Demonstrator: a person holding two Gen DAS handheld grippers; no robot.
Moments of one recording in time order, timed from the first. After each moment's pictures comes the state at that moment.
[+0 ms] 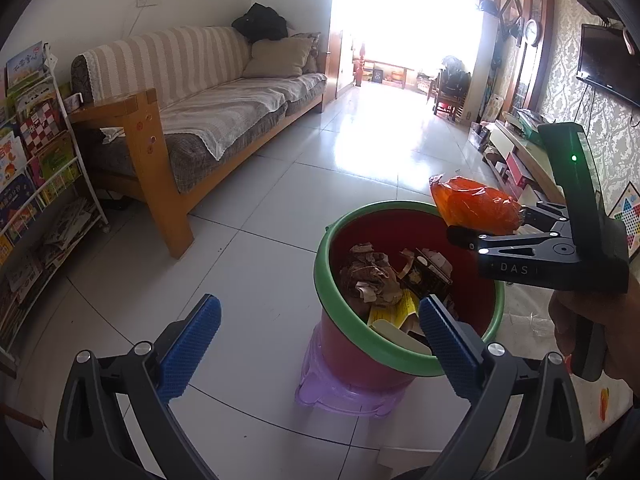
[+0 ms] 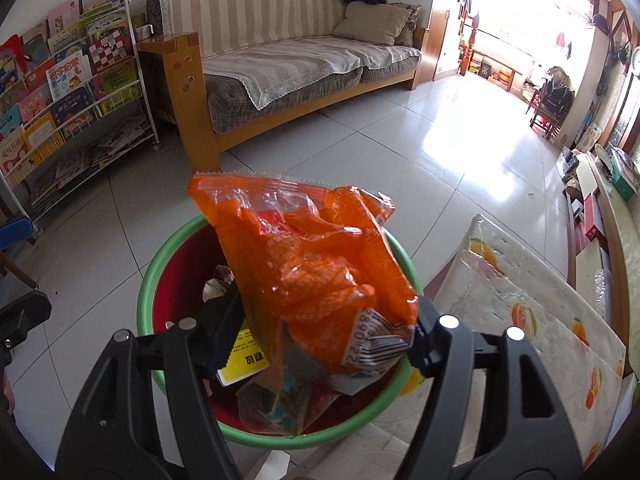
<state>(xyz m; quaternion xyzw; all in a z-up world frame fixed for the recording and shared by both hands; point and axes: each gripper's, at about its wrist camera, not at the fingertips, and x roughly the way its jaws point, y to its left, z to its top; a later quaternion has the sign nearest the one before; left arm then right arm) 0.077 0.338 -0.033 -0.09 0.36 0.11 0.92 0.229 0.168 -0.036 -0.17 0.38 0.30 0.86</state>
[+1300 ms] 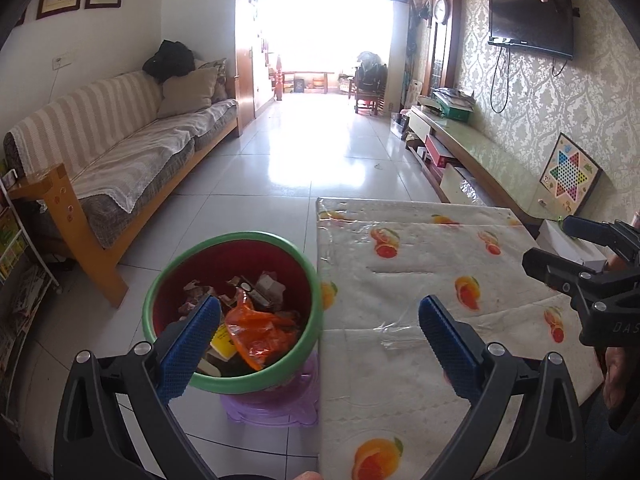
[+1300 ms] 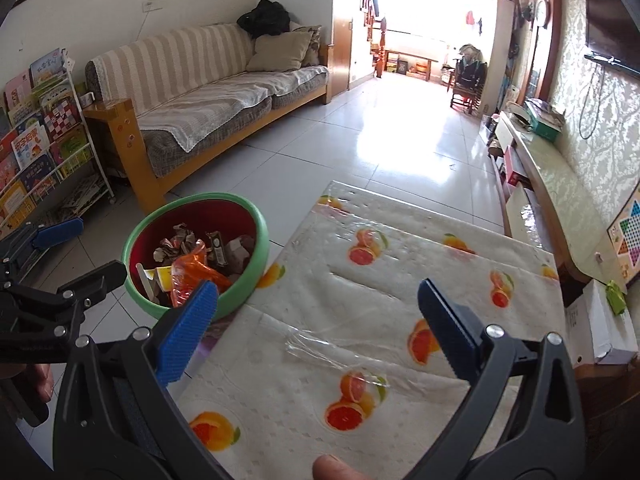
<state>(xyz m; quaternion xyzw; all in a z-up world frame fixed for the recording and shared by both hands) 0.094 0.123 0.026 -0.01 0.34 -0.01 0.94 0.144 -0.040 0.046 -0.08 0.35 0.18 0.92</state>
